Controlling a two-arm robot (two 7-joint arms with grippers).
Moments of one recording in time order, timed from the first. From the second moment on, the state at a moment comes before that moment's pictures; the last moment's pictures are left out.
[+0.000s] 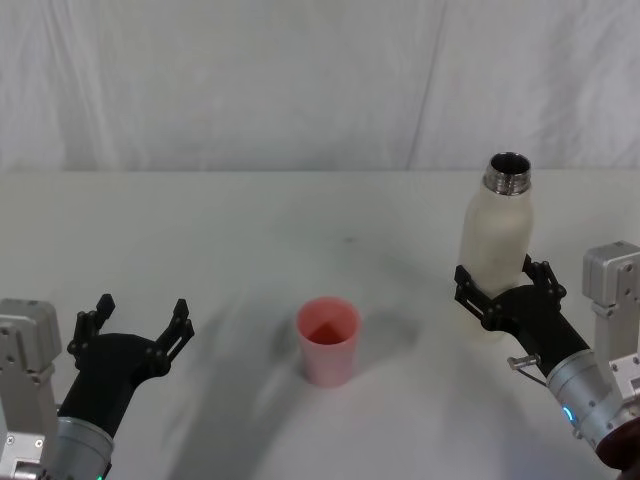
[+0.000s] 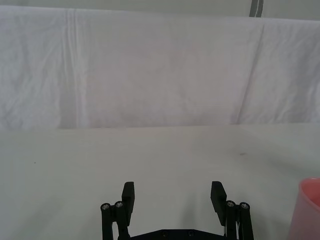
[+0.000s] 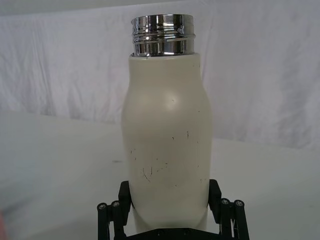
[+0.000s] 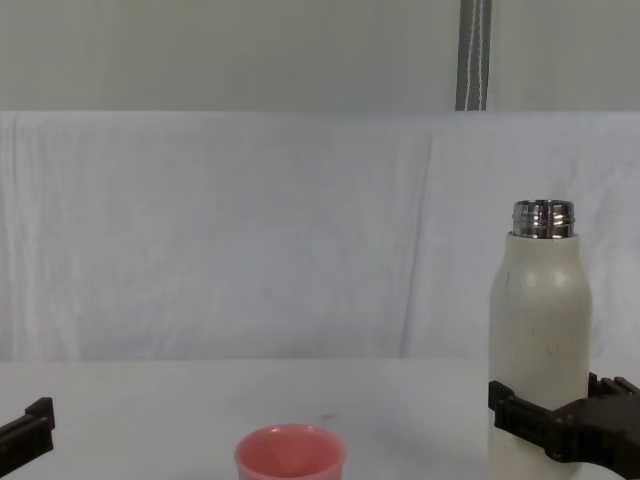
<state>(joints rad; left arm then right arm) 0.27 0.24 0.04 -1.85 -0.25 -0.02 -0.02 0.10 0.13 -0.20 -1.46 0.16 -0.11 0.21</state>
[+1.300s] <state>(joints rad) 0.27 0.24 0.04 -1.85 -0.25 -0.02 -0.02 0.10 0.14 -0.20 -1.46 0.16 -0.11 0.21</state>
